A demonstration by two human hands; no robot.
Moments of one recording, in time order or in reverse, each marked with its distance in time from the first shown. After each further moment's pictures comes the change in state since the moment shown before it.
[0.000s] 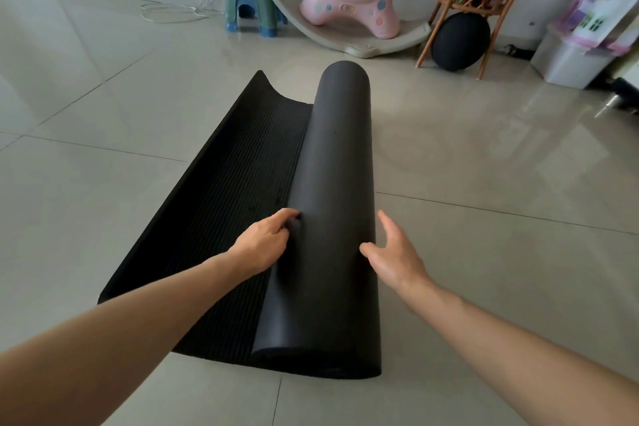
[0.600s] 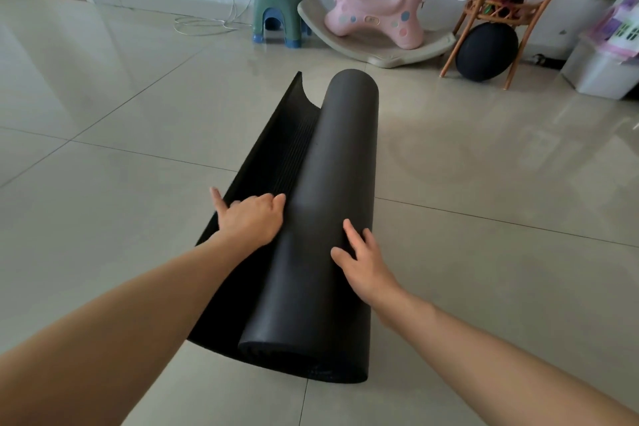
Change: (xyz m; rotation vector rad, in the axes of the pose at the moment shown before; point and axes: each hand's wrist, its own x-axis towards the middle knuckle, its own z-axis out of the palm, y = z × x) left_hand 0.009 -0.015 -0.057 0.547 0.241 -0.173; right_hand 0.005 -0.024 0.068 -0.014 -0.203 -0.018
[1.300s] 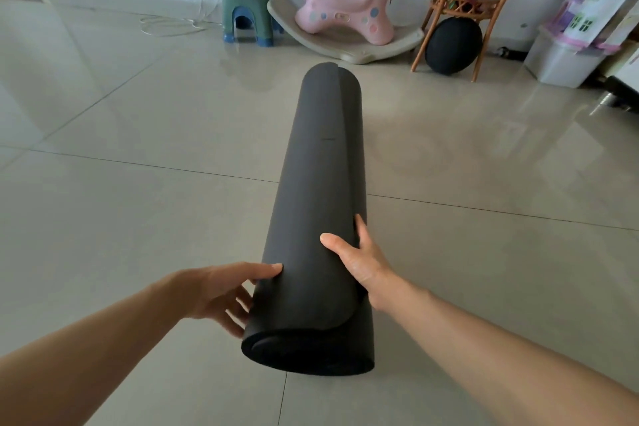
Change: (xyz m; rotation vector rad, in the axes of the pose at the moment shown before) left_hand -0.055 -0.015 0.020 -0.818 -0.929 -0.264; right_hand -0.001 0.020 -0.028 0.508 0.063 0.093
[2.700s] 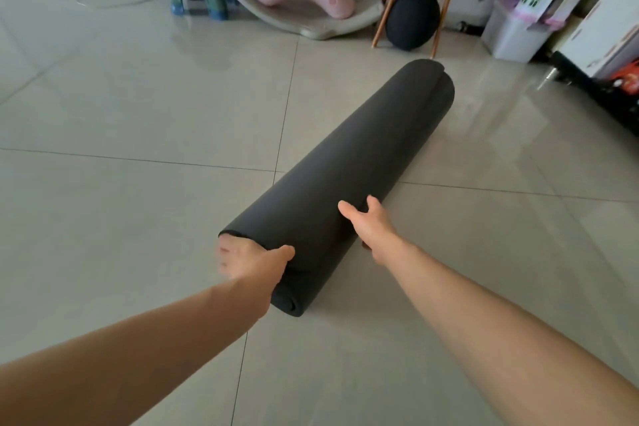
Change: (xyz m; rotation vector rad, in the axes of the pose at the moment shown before) left_hand 0.008 0.057 0.124 -0.280 0.796 0.214; right_hand 0.012 -0.014 -0.085 -0.108 0.263 0.069
